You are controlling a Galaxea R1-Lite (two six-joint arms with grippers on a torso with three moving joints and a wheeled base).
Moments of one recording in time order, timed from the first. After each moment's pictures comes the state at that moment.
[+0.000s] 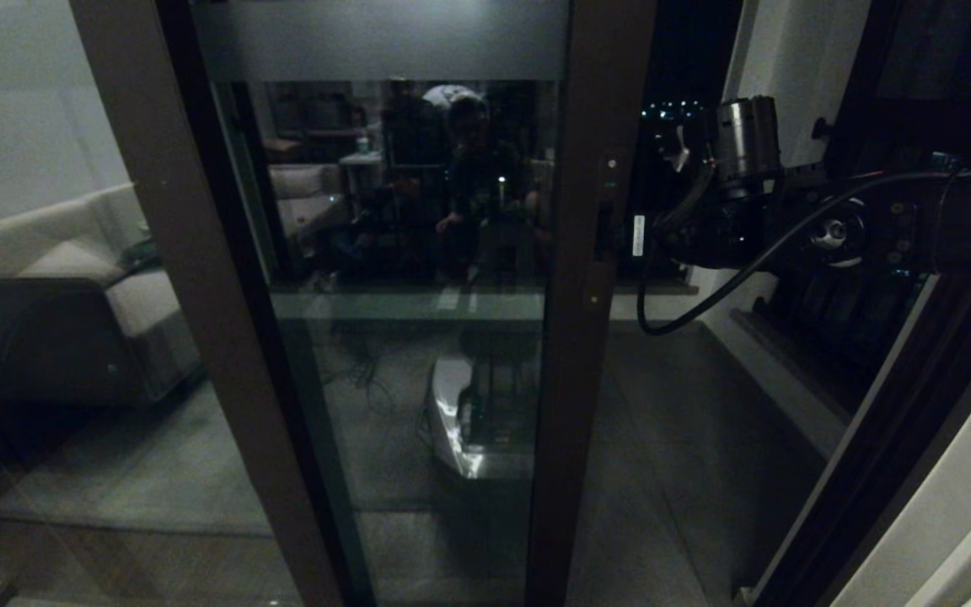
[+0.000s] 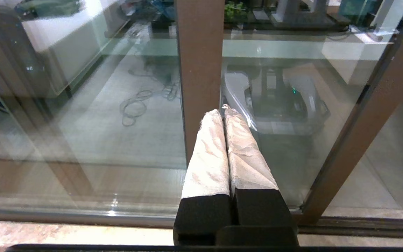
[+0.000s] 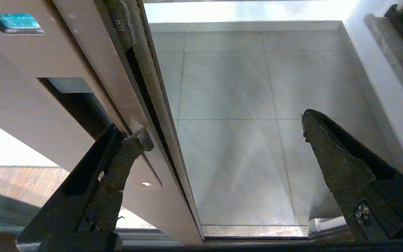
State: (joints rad) left arm 0.00 0.00 -0.02 0.04 0.00 0.01; right arm 0.32 2.02 -1.72 0.05 -0.35 0.16
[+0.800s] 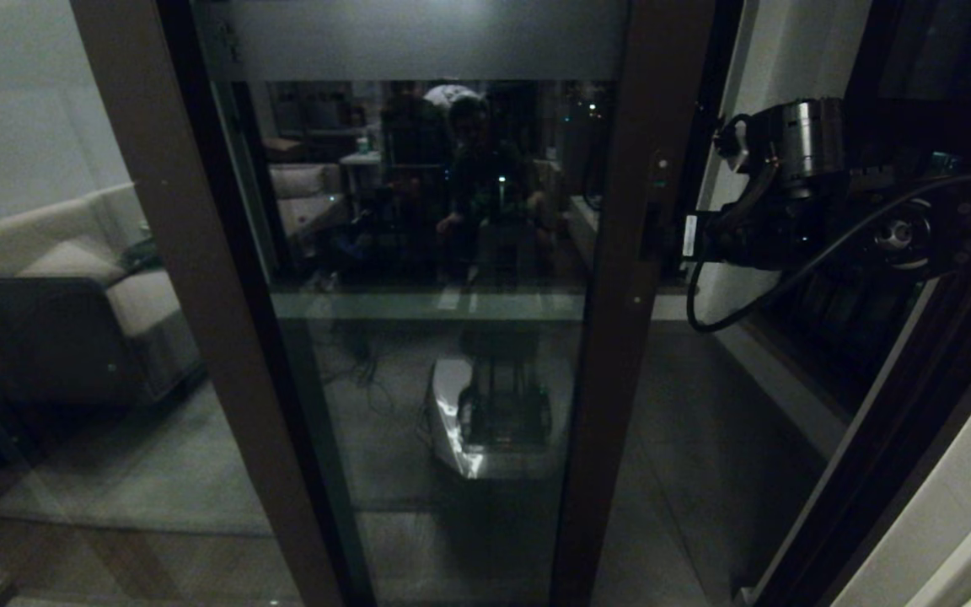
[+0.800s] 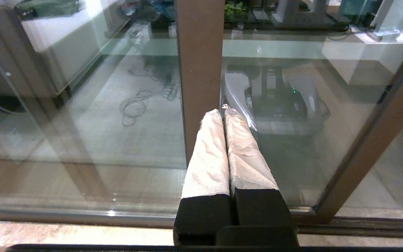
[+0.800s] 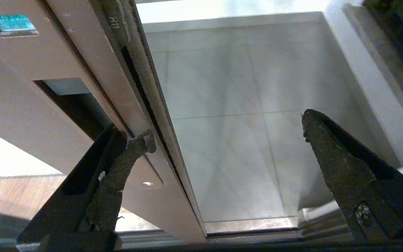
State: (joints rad) left arm 0.00 0.00 -0.02 0.04 0.00 0.01; right arm 0.21 1.94 -1.60 0.01 -0.31 0.16
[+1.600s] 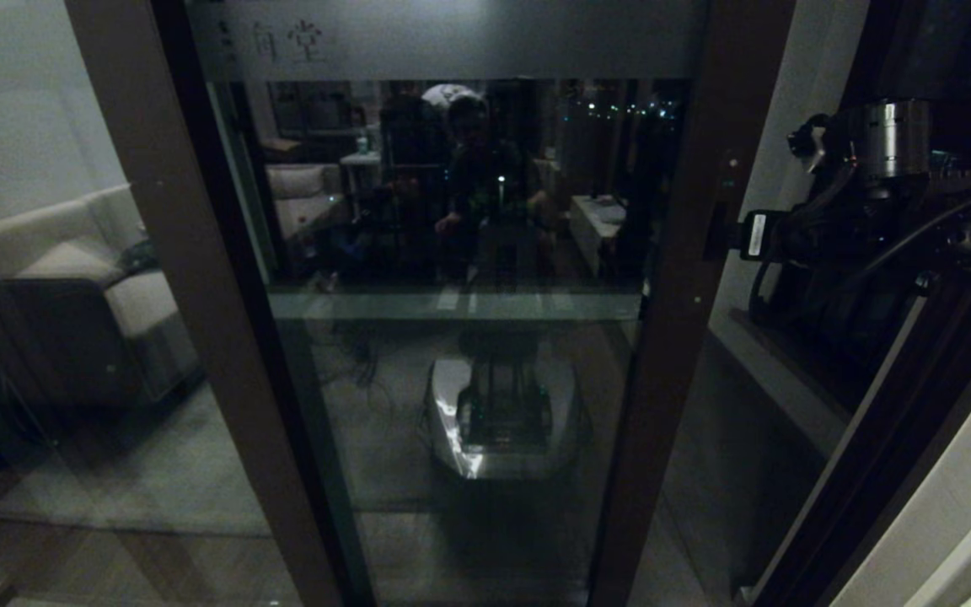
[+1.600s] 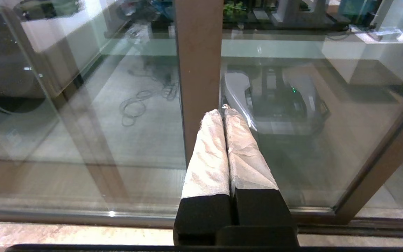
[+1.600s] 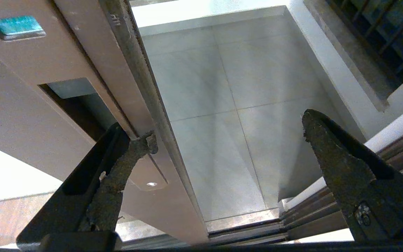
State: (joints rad) left arm 0.00 0.00 -0.02 0.04 0.00 0.01; right arm 0.10 1.88 -1.50 -0.03 -0.26 0.14
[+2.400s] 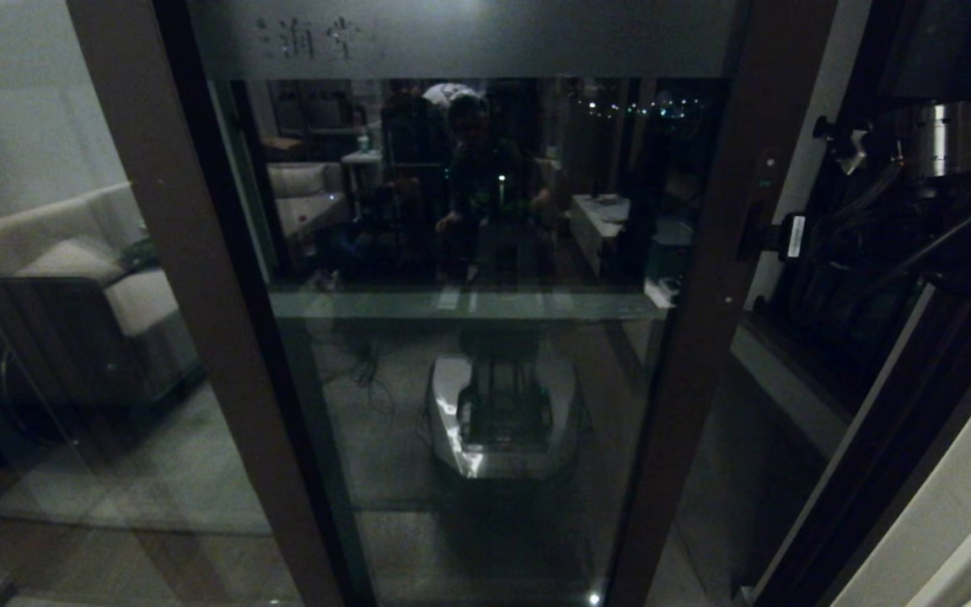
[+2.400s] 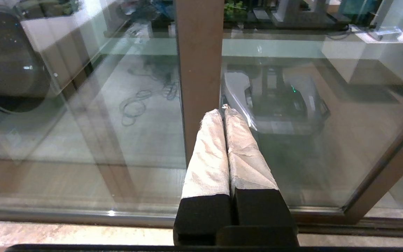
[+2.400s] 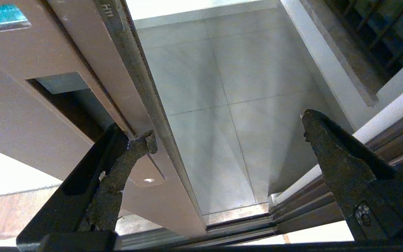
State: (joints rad) left arm 0.00 0.00 -0.02 0.04 0.00 0.01; right arm -0.03 1.86 -1.48 -0.02 -0.18 0.10
